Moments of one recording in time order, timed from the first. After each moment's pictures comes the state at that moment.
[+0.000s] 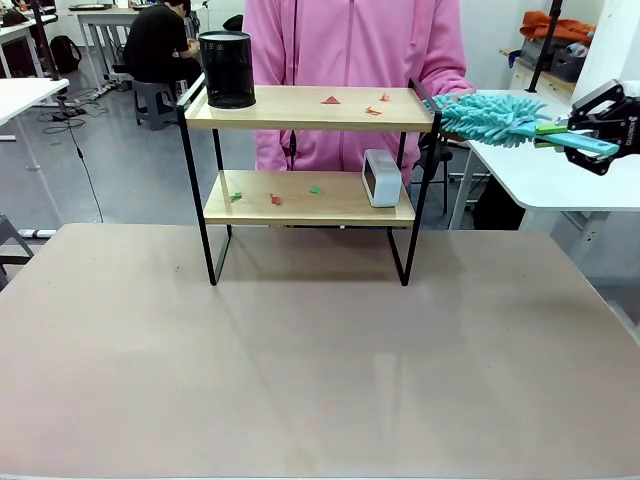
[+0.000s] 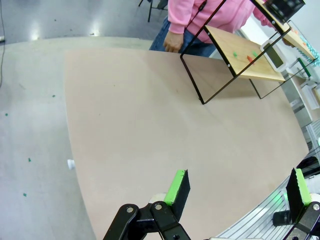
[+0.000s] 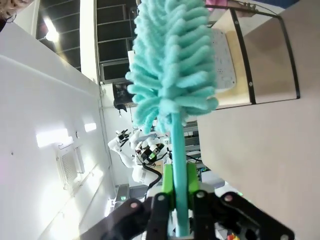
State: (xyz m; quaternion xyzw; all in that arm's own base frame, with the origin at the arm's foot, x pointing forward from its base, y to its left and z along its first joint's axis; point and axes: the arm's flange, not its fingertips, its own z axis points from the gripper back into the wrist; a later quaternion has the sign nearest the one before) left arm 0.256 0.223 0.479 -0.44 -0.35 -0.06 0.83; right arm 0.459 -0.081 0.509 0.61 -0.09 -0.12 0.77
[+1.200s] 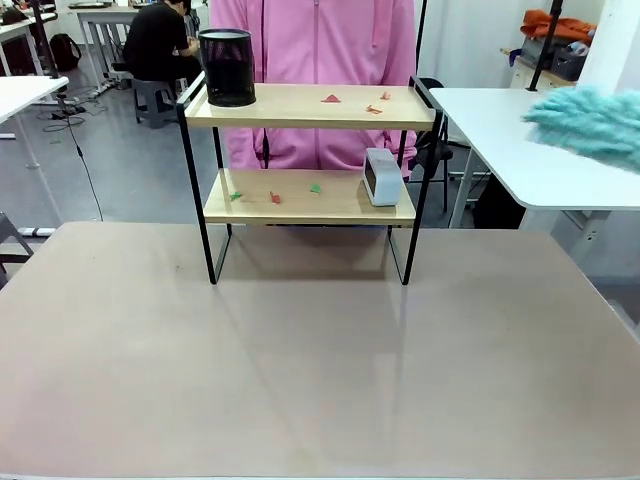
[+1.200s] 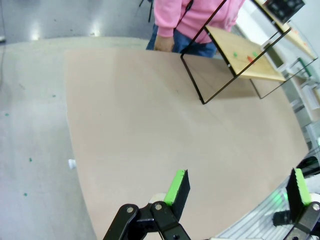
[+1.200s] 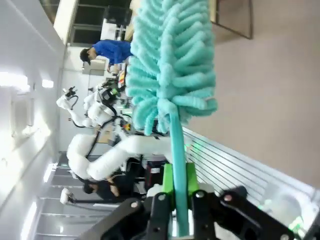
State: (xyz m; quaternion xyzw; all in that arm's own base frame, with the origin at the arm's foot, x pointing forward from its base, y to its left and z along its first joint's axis) left arm 0.256 0.224 0.480 -0.43 -0.35 -0.06 0.83; right arm 0.210 -0.217 0.572 0.52 -0.15 0.01 0.84
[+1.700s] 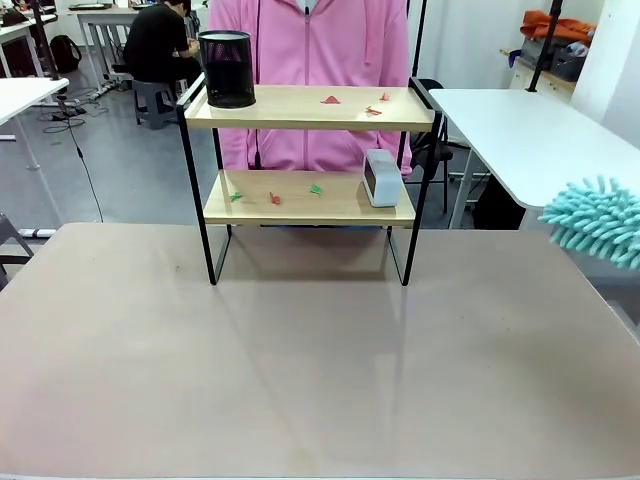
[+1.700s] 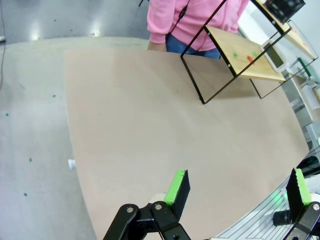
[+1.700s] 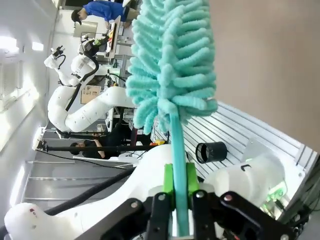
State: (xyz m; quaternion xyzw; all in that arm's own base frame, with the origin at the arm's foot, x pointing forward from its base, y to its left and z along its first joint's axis) left arm 0.257 0.224 0.480 -0.43 -0.35 -0.07 0.83; right arm 0.152 -0.252 0.504 0.51 -0.09 0.09 0.85
